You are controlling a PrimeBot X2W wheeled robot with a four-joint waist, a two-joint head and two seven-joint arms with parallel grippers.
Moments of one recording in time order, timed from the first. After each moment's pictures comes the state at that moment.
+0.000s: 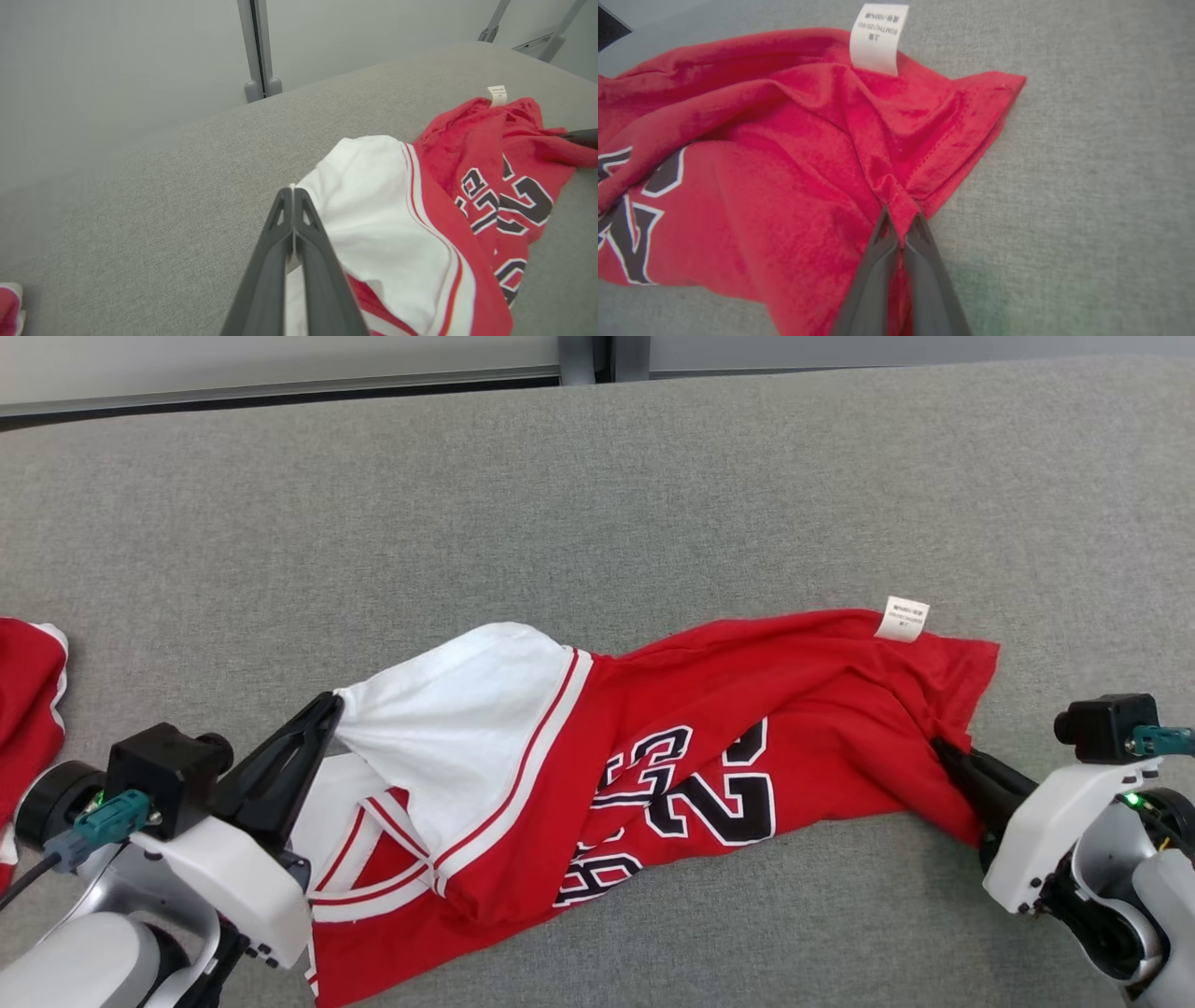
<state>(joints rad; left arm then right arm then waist) -0.39 0.82 -0.76 -0.20 -0.80 0.24 0.00 -0.39 -0.53 0.56 0.42 0.83 0.13 0.17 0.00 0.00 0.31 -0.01</state>
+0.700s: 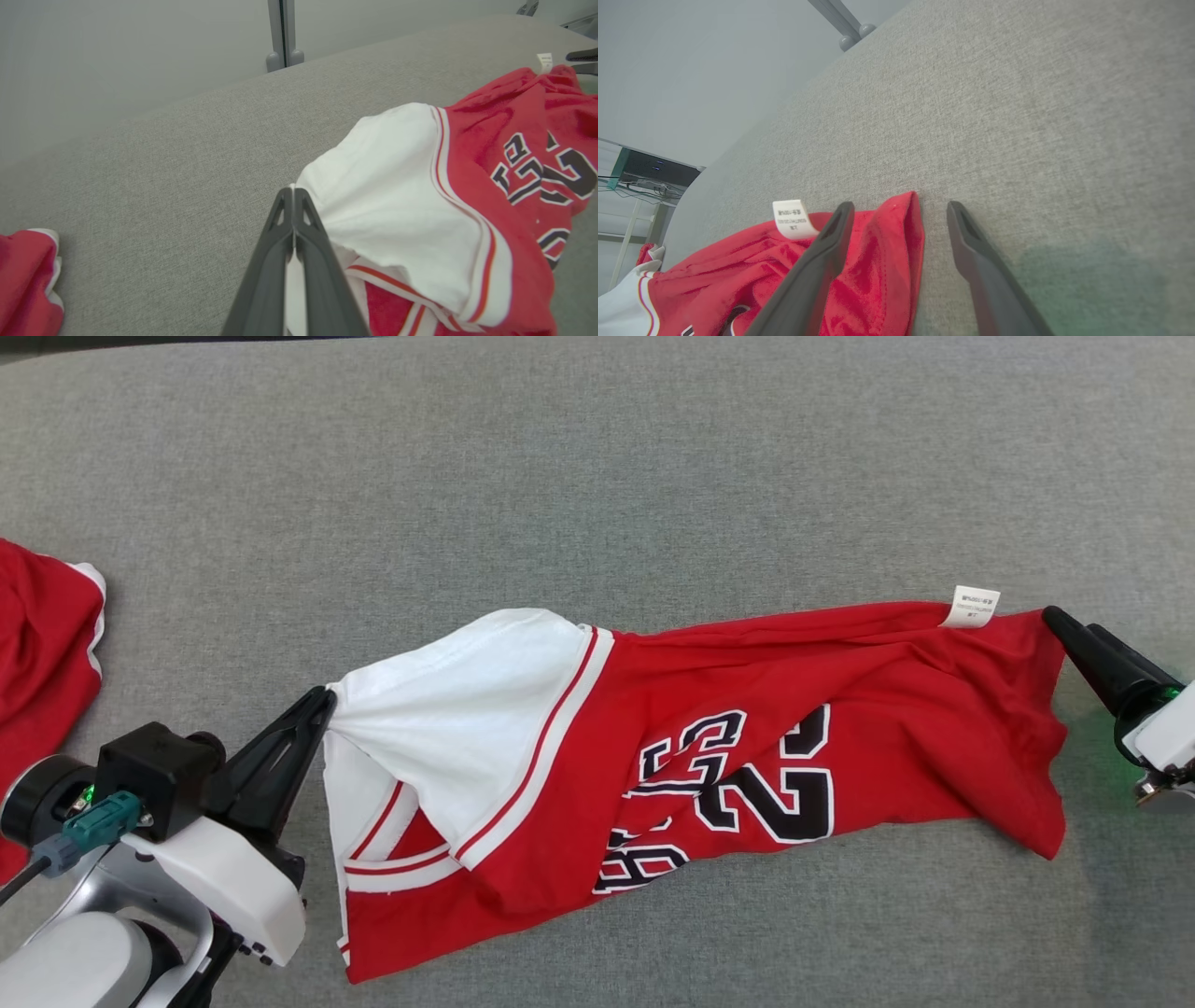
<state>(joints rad) -0.37 0.86 -0.75 -0.25 -0.80 0.26 0.00 -0.44 -0.57 0.27 0.38 1.21 0.13 0.35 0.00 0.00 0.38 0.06</state>
